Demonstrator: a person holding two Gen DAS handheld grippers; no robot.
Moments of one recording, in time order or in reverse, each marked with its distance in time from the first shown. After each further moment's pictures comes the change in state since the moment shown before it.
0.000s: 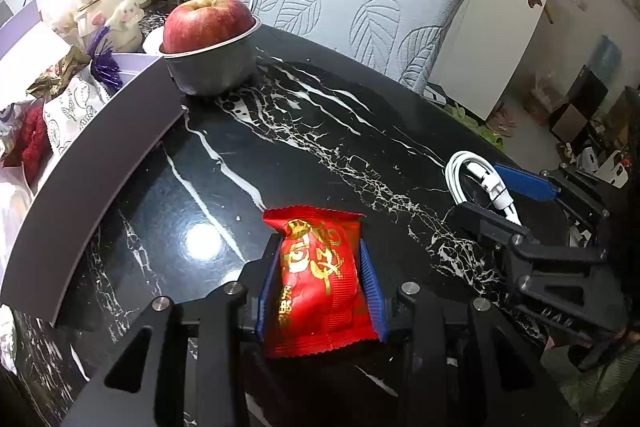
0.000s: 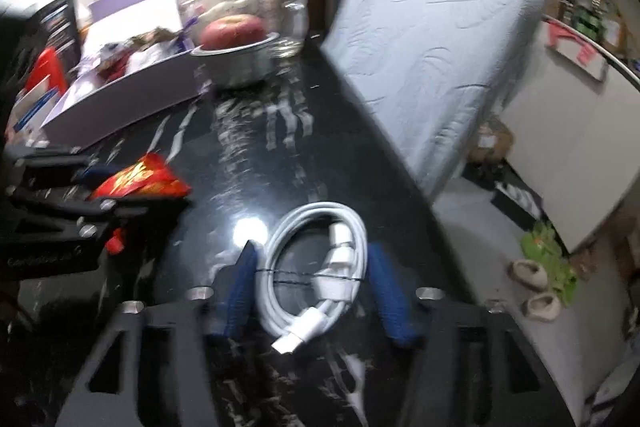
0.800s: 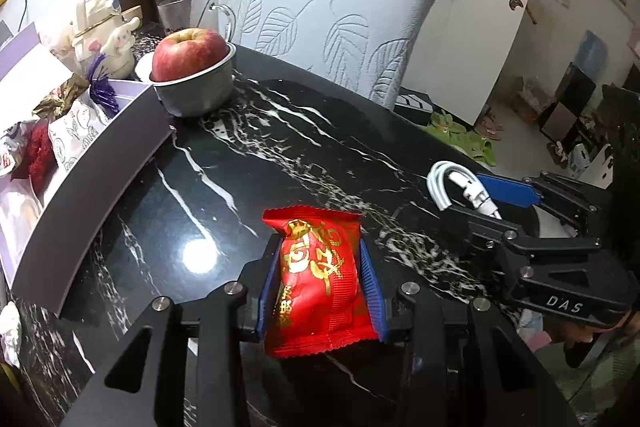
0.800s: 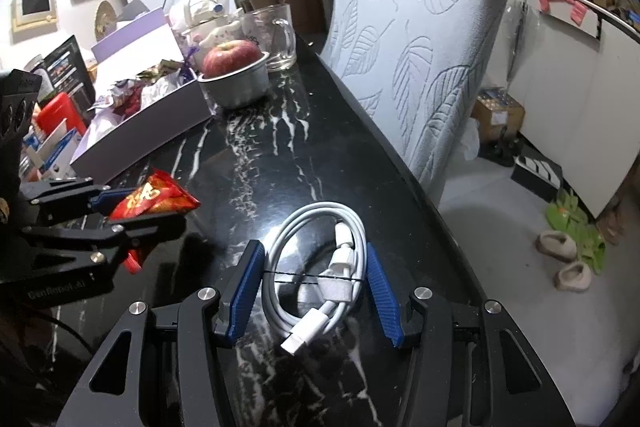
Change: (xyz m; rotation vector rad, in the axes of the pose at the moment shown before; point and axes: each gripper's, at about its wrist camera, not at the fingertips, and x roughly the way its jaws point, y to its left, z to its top) left arm -0.030 -0.025 -0.007 0.040 -0.055 -0.013; right arm -0.029 -0.015 -0.006 0.105 -0.016 0.109
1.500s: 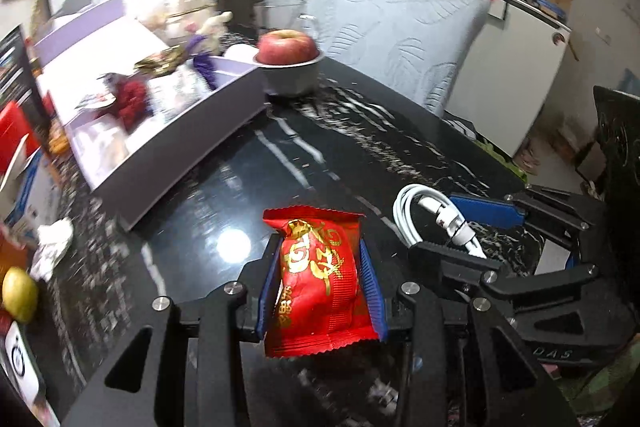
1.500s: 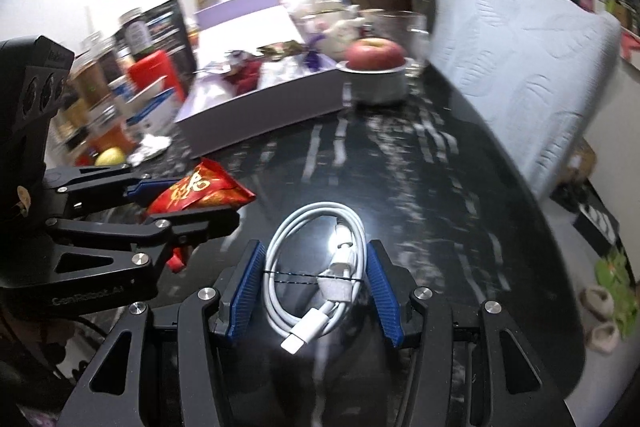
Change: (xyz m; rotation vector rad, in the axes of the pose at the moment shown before) left arm -0.062 0.020 -0.050 -0.132 -0.068 0.142; right arm -0.006 0.086 -0.008 -0.210 -0.003 0.259
